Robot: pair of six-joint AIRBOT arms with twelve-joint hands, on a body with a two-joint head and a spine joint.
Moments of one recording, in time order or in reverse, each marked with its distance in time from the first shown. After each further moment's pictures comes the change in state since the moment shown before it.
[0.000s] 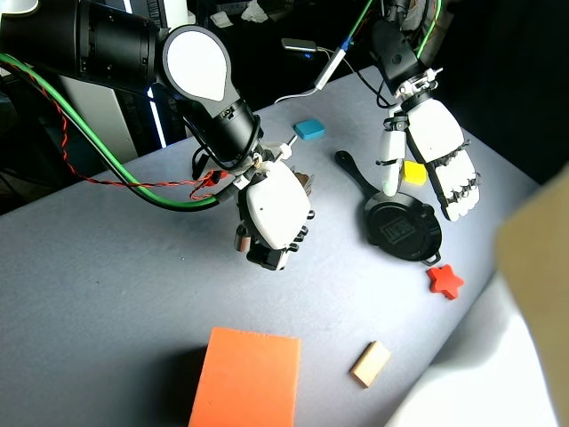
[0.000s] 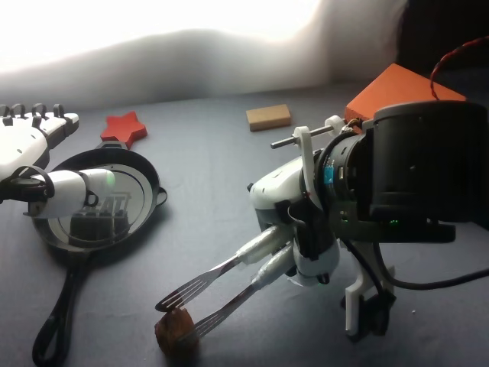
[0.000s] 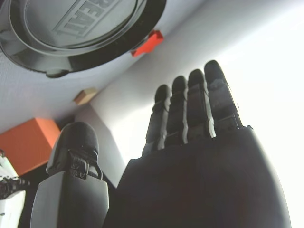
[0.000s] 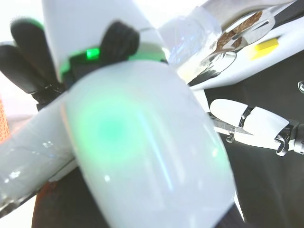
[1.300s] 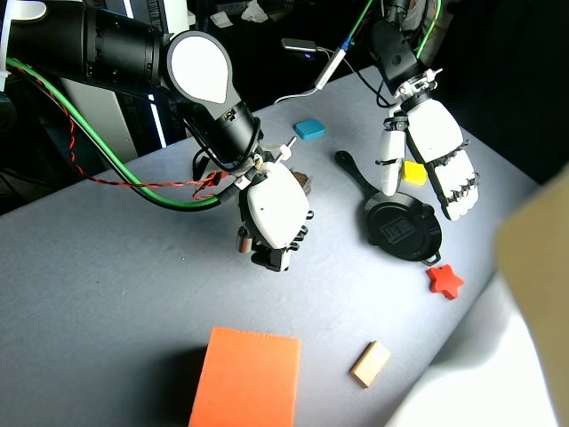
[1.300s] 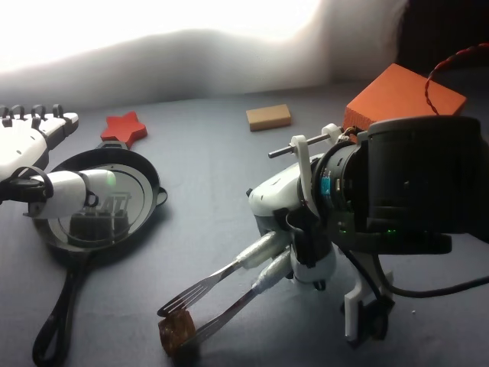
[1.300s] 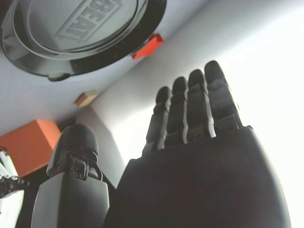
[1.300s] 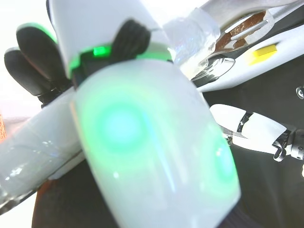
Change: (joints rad) left arm 0.002 0.000 0.001 0.000 0.000 -0.004; right arm -0.018 -0.007 -0.004 -0.036 0.002 0.017
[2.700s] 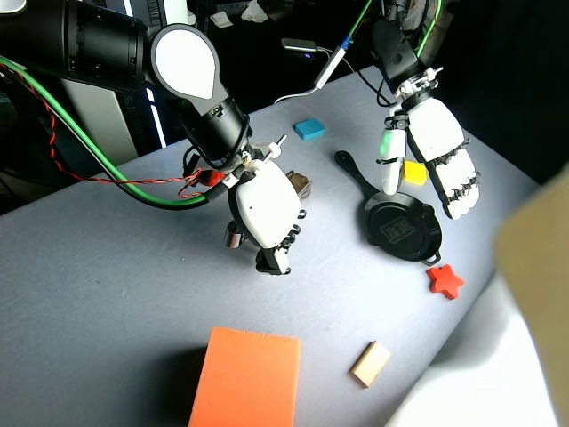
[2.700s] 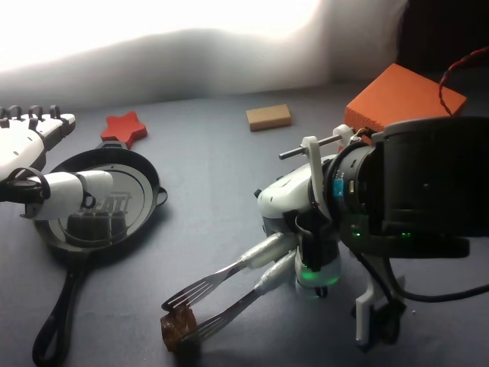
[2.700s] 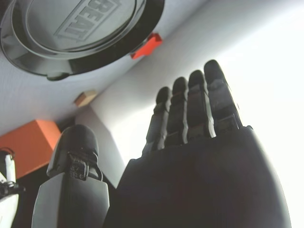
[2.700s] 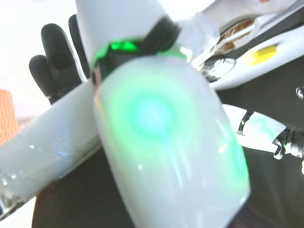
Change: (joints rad) left arm 0.008 0.006 -0.003 0.000 0.000 0.000; right arm 0.001 0.031 -0.031 0.001 -0.009 0.001
